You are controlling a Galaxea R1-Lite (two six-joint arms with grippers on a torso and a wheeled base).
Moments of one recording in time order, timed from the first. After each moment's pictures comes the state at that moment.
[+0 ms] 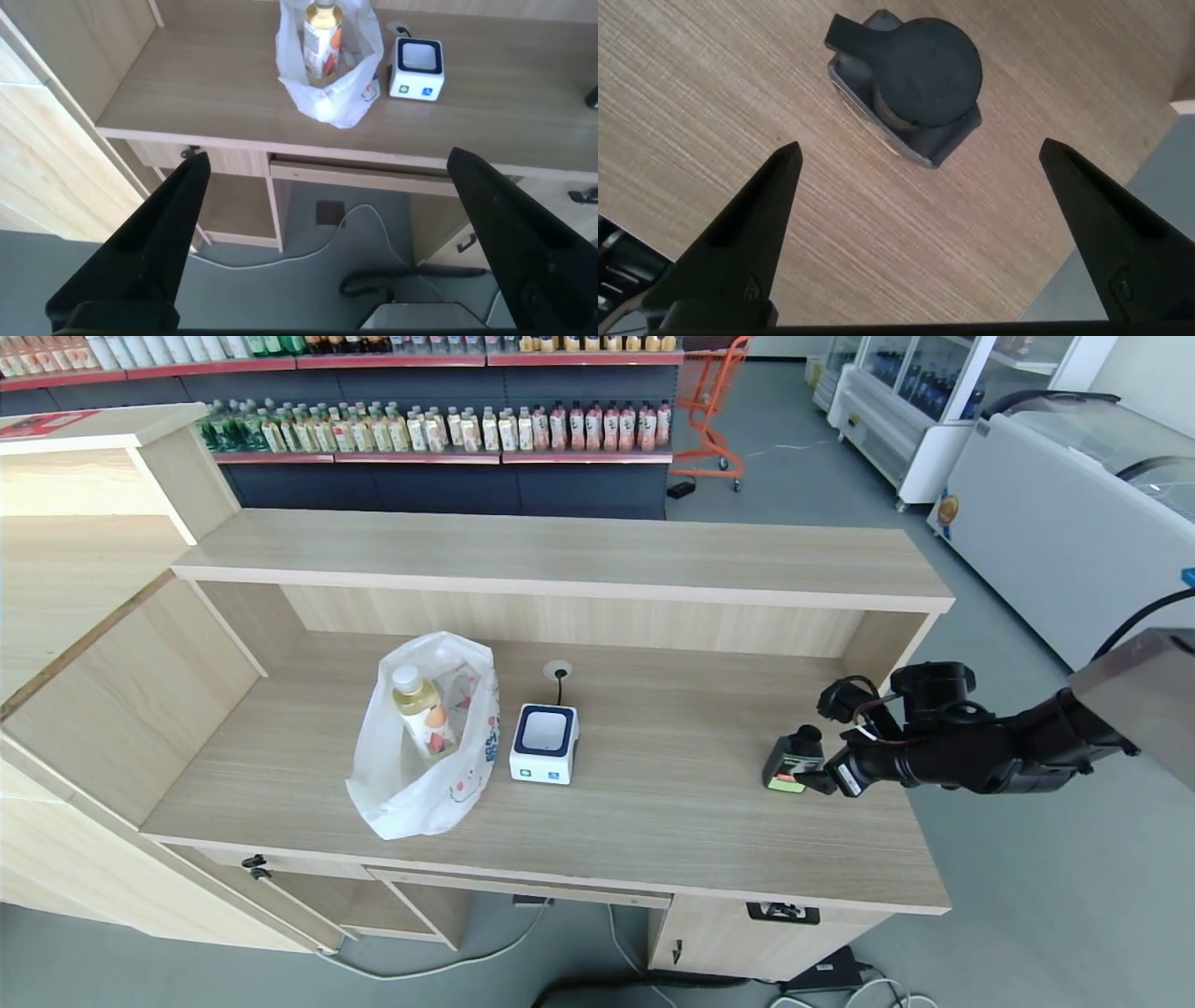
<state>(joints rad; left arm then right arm) 0.00 0.00 0.00 0.00 0.00 0.00 0.03 2.26 -1.23 -0.41 0.23 -0.61</state>
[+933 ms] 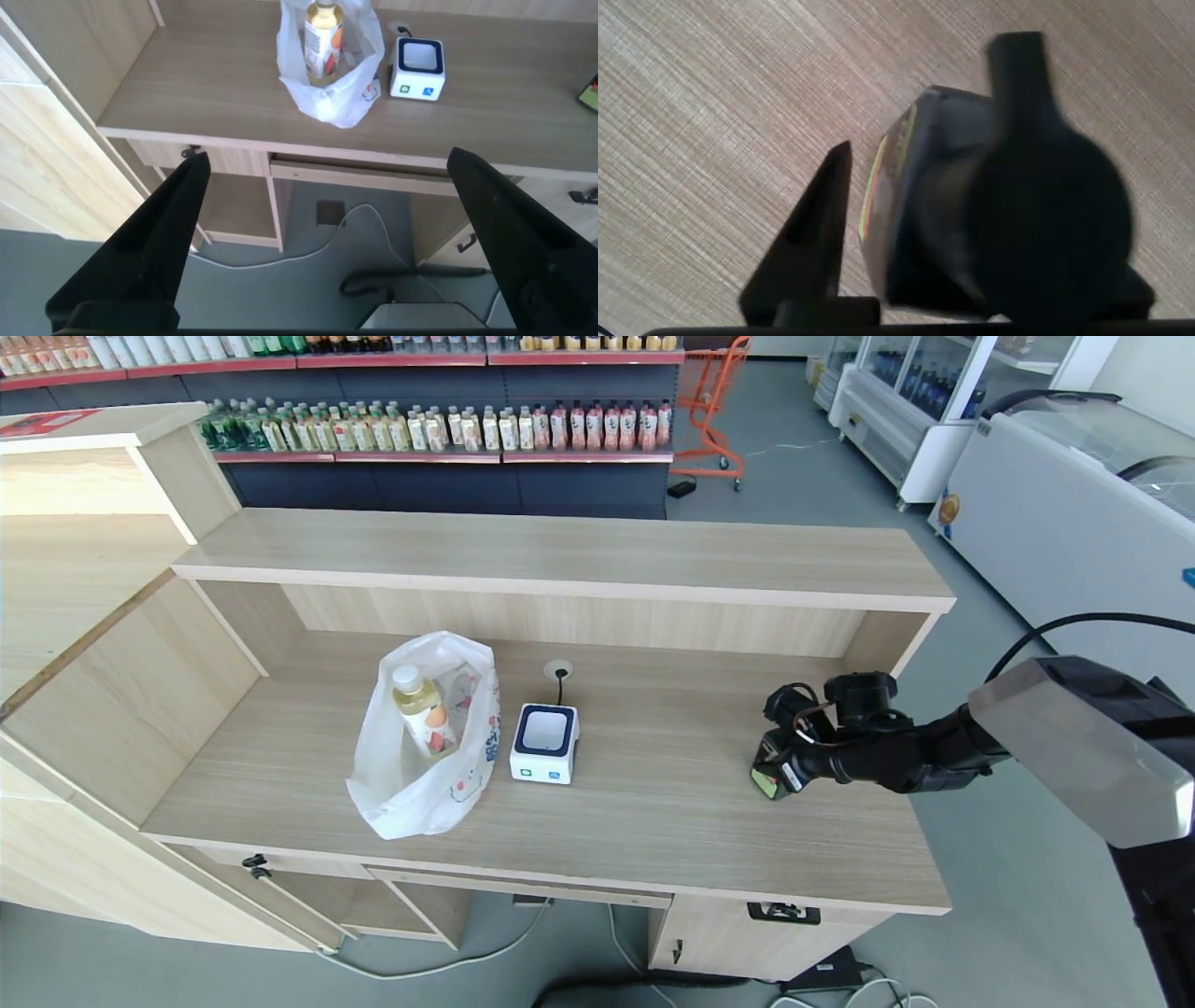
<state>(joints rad) 0.00 0.00 0.00 0.00 0.00 0.00 0.12 2.46 -1.46 -0.41 0.23 -0.56</state>
